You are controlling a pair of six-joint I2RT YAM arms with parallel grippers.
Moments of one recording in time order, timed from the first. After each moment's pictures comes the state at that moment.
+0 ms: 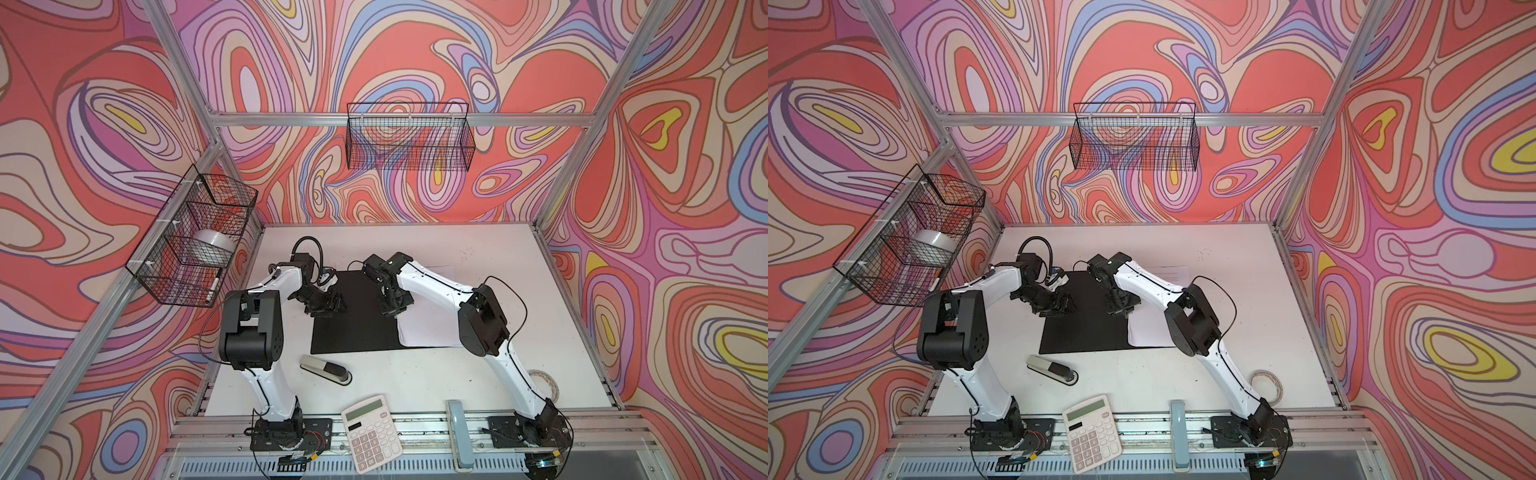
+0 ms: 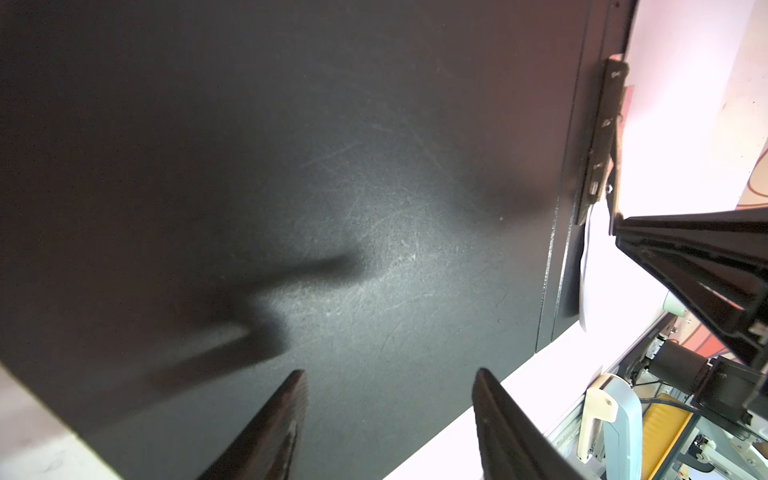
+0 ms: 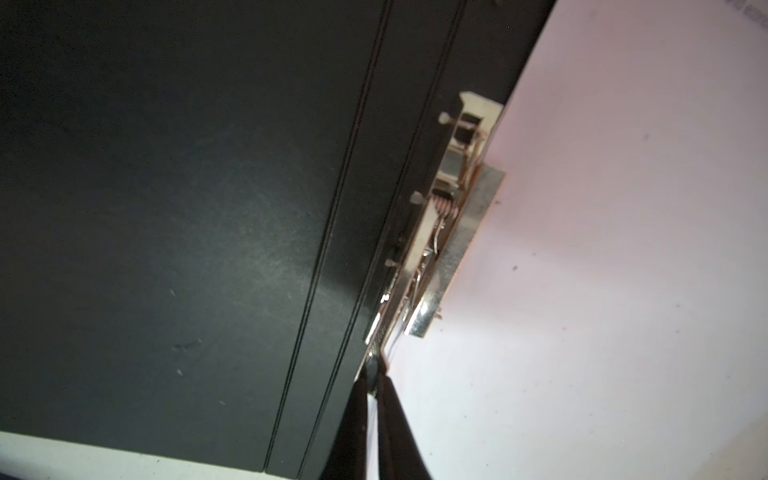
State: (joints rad) left arm 0.00 1.84 1.19 -0.87 0.53 0.05; right arm 0.80 2.40 2.16 -1.29 0.04 0.46
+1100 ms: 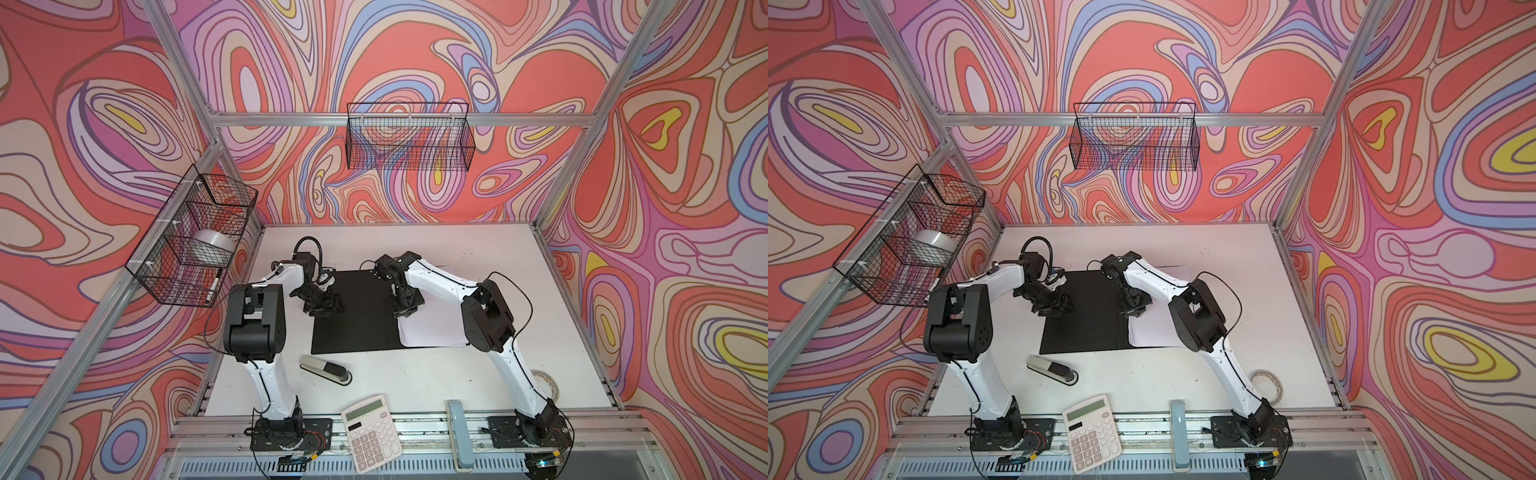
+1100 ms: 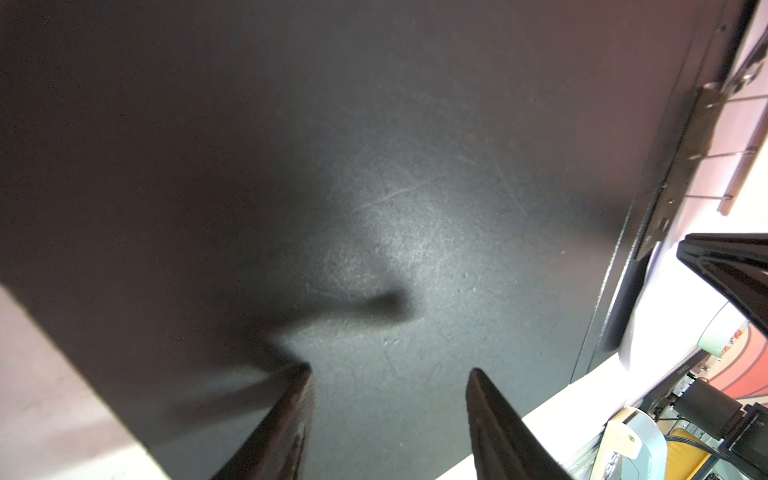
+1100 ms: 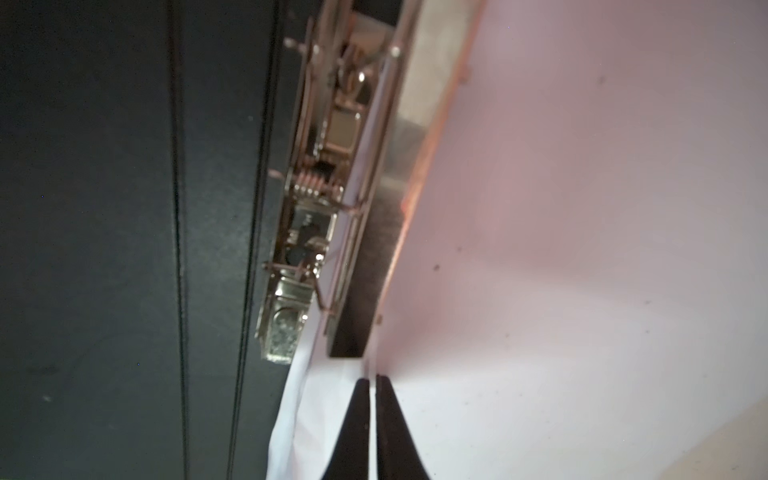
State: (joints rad) left arm 0.00 1.90 1.23 -0.87 0.44 0.00; right arm 0.74 2.37 2.05 -1.28 0.04 0.41
